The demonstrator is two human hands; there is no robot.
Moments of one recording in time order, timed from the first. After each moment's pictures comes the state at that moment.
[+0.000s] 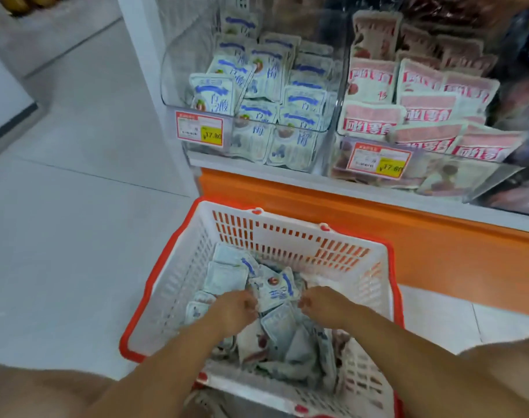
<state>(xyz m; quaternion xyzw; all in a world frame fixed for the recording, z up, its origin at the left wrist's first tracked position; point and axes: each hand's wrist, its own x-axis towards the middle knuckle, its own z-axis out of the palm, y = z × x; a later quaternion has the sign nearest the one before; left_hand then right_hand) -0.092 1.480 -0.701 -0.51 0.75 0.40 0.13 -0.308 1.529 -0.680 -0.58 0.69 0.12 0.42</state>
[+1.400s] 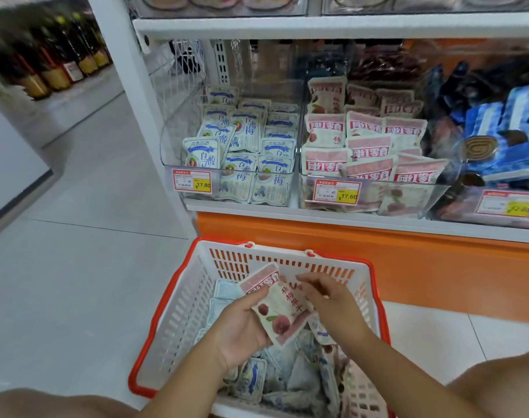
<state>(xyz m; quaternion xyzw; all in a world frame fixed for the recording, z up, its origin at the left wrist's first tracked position) -0.118 1.509 -0.588 -0.38 0.19 0.88 -0.21 -0.284 1.569 -0.575 -0.38 0.68 -0.45 0.43</state>
